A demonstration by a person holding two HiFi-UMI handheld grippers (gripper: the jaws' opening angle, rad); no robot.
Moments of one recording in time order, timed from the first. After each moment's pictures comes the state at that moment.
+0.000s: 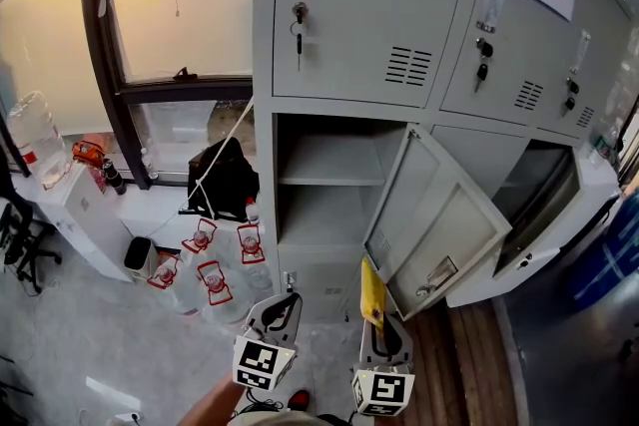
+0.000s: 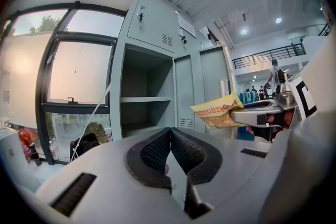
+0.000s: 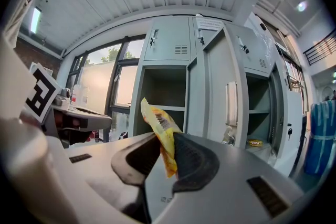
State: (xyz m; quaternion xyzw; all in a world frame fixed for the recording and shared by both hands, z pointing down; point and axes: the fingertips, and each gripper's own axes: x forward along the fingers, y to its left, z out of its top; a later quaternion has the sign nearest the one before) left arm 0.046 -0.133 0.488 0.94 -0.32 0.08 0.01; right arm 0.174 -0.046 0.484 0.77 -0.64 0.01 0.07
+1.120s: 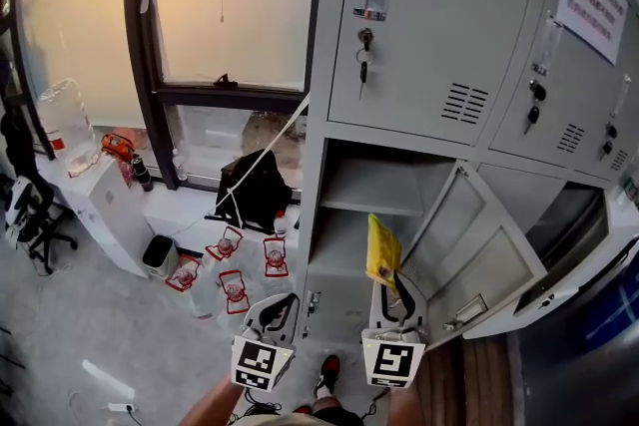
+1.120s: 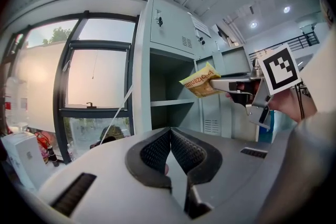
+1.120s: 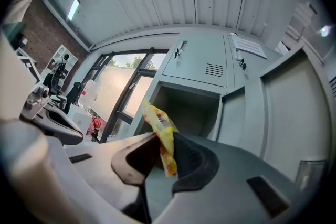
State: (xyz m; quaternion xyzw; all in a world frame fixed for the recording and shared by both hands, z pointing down) left arm -0.007 -0.189 0.478 0.91 -0.40 0.08 0.00; right arm 0.146 -0.169 0.390 0.71 -0.68 -0.15 0.10
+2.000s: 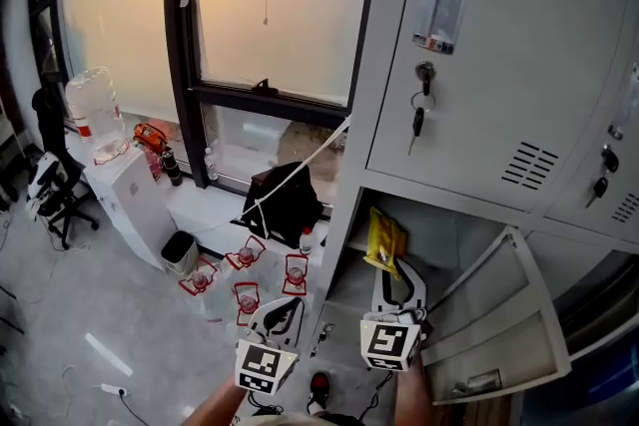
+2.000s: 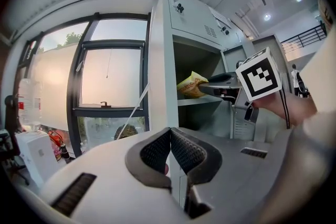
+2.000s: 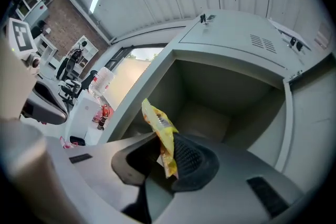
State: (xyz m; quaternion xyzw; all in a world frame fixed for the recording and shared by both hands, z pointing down) left arm -0.017 -0.275 0.478 0.88 -0.47 0.08 0.02; right arm 0.137 -0.322 0.394 0.64 -0.72 -0.21 0.18
